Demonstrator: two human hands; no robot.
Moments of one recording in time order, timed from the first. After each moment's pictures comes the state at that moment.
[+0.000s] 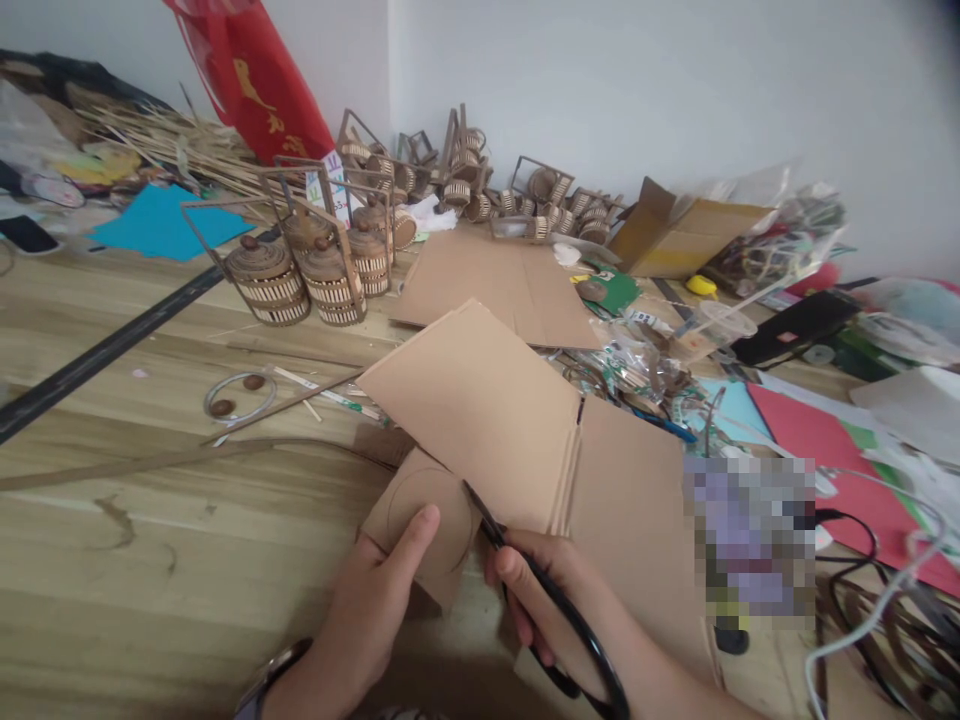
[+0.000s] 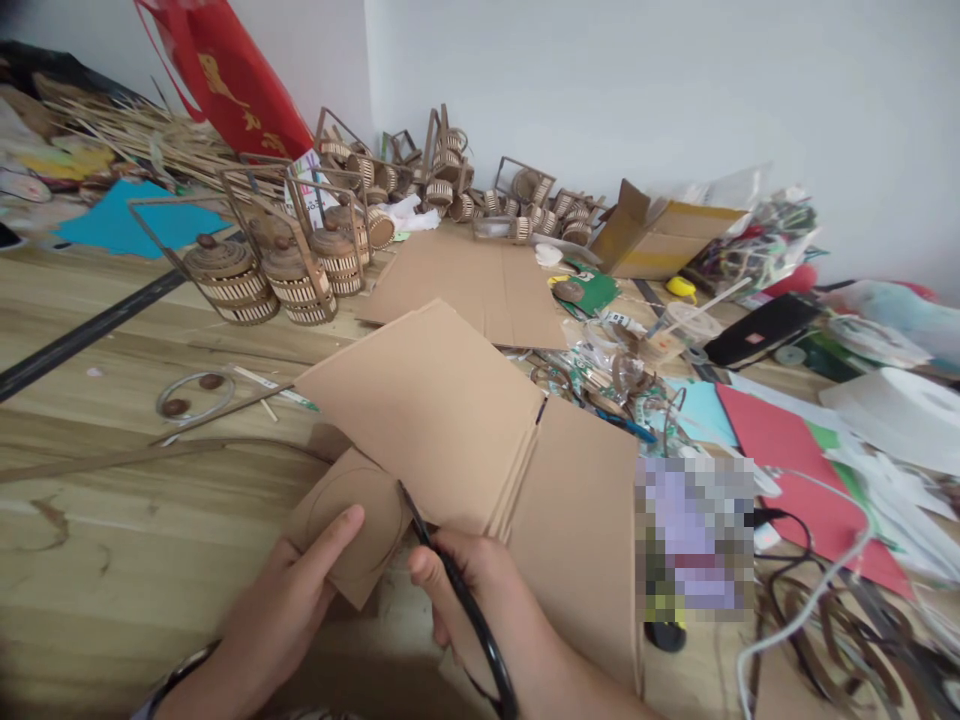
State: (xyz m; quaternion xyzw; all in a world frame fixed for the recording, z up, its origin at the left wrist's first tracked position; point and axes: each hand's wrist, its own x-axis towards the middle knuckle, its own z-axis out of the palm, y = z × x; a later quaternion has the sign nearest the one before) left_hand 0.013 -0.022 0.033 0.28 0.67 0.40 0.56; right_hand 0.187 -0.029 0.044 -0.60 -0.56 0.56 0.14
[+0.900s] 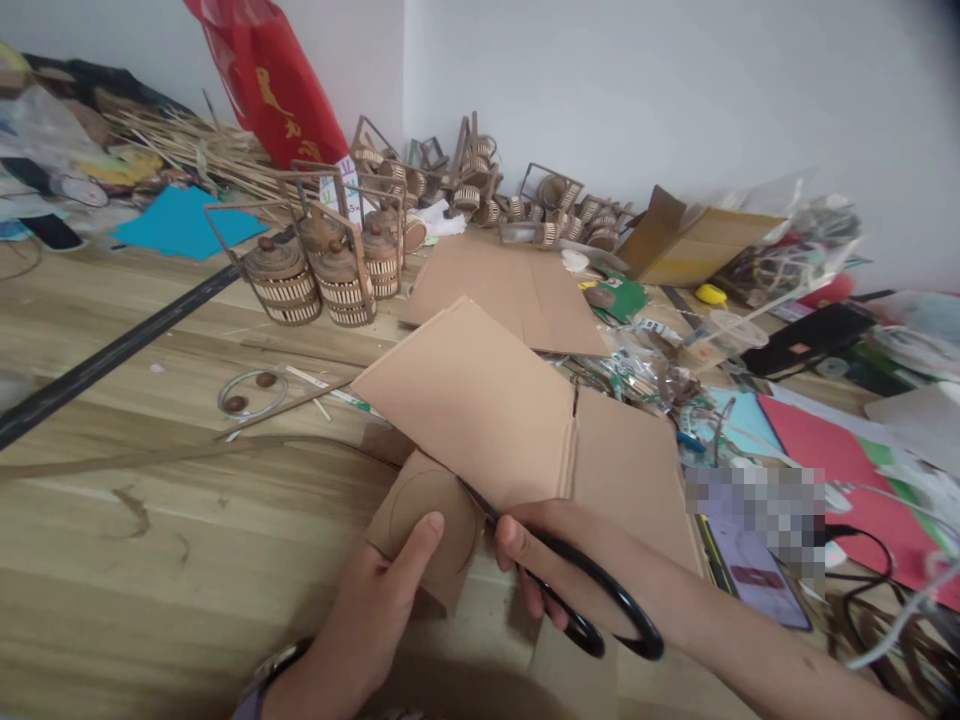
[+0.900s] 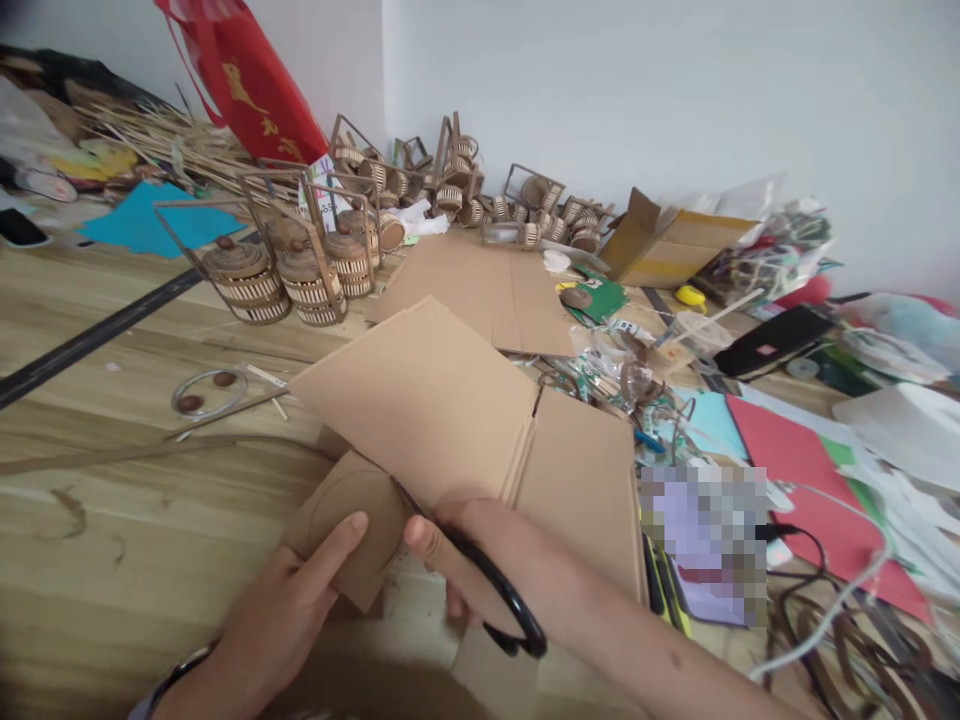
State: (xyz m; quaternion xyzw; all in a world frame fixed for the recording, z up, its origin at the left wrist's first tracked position) left_hand 0.009 -0.026 0.044 0.33 0.60 0.44 0.58; right_hand 0.190 0.010 0.098 -0.55 -0.63 0.54 -0.02
